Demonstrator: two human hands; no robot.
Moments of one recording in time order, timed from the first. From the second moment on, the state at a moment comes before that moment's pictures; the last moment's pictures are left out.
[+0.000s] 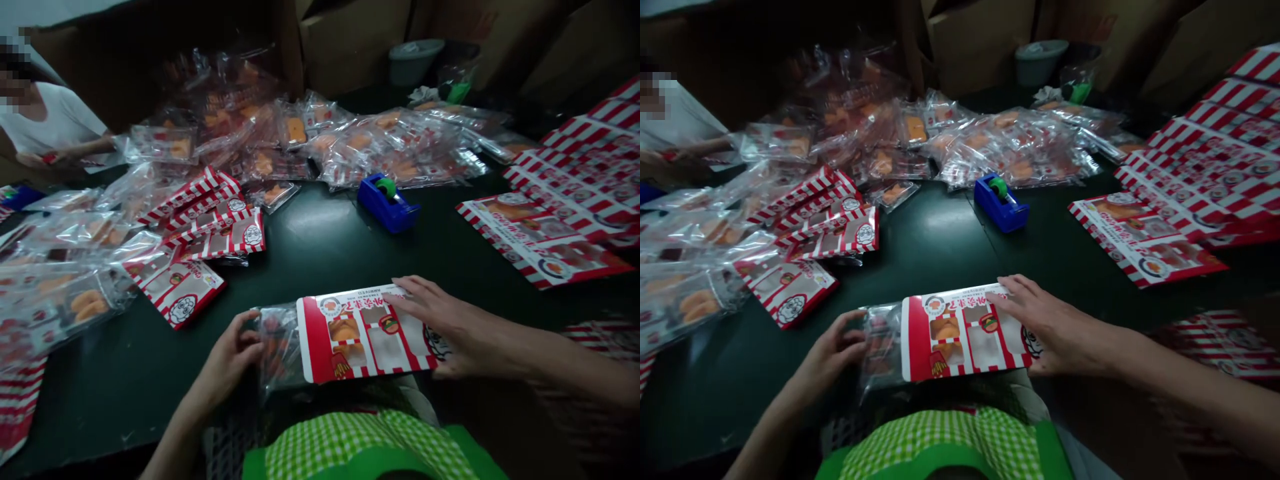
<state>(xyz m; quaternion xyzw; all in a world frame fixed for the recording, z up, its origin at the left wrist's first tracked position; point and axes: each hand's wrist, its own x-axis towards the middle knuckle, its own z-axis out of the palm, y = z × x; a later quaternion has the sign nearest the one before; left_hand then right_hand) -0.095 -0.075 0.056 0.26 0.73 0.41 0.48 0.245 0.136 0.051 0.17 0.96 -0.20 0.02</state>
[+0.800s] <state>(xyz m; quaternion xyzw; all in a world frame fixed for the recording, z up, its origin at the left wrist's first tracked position) -0.062 -0.063 0.134 0.34 0.56 0.69 0.29 0.161 0.063 0.099 0.20 0.71 -0.62 -0.27</state>
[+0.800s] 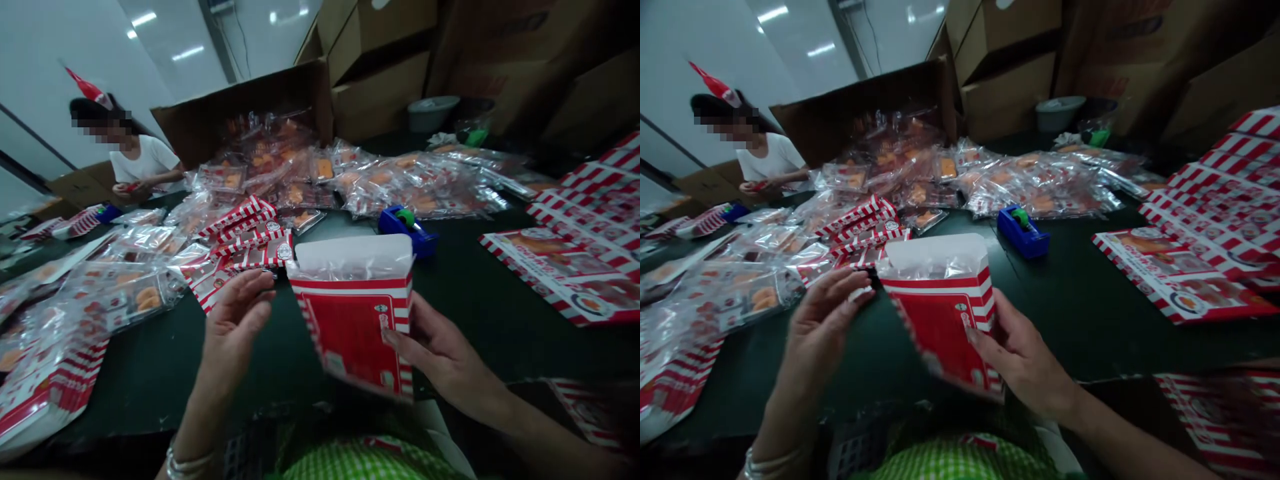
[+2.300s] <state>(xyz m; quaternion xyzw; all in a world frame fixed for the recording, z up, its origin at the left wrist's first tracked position) -0.060 -0.004 0.086 0.33 0.63 0.42 0.57 0.132 0.110 0.091 0.34 0.69 -0.63 -0.06</state>
